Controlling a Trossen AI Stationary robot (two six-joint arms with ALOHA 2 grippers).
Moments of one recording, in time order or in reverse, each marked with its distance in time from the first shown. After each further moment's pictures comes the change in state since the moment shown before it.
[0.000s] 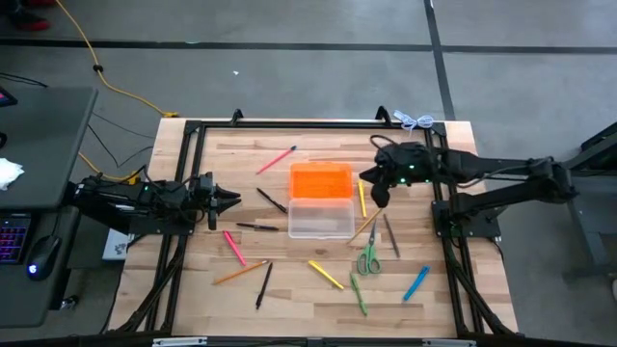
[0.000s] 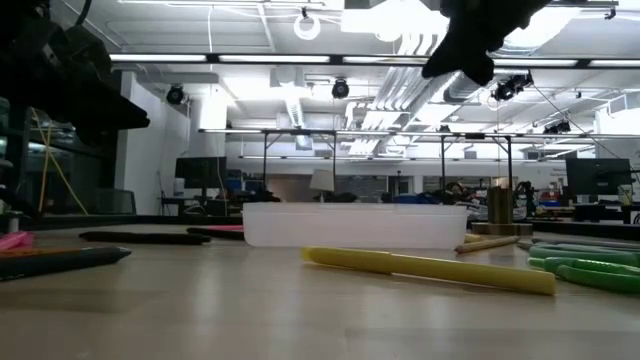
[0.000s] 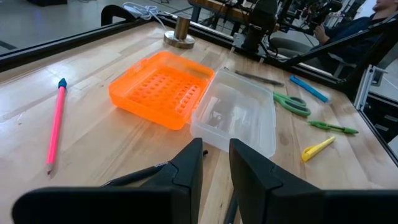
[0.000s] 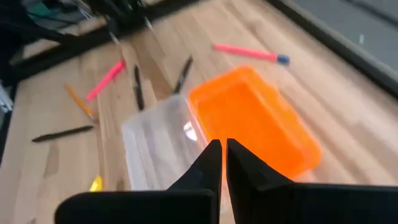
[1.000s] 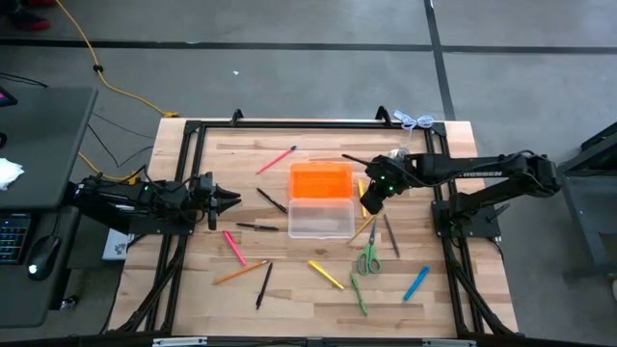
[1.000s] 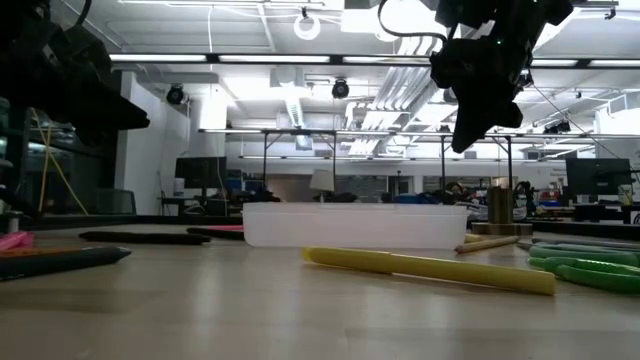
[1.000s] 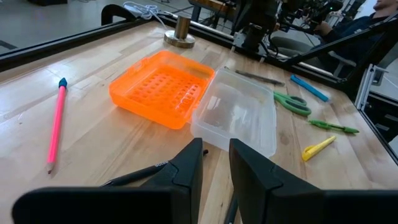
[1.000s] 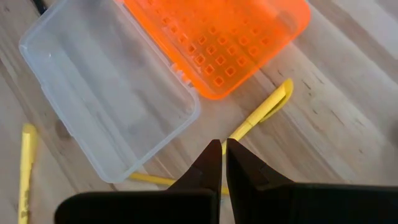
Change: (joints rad) left arm 0.000 0.000 0.000 -0.002 0.000 0.000; right arm -0.003 0.195 0.002 -0.249 -0.005 0.219
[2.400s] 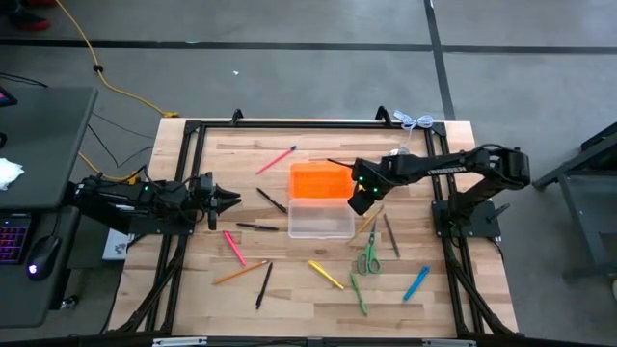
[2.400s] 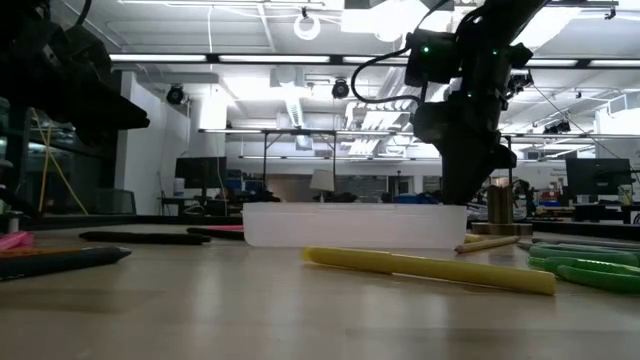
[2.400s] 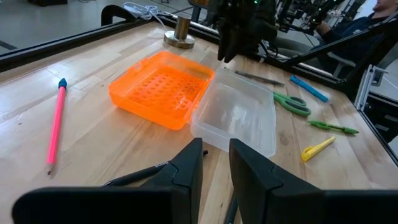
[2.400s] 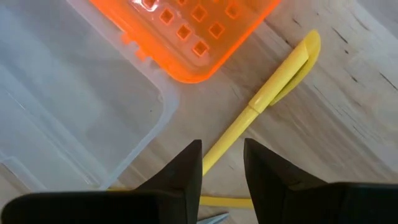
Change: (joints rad) left arm 0.000 0.000 -0.001 0.003 0.000 0.000; right arm -0.064 0.267 0.000 0.068 -0.102 0.069
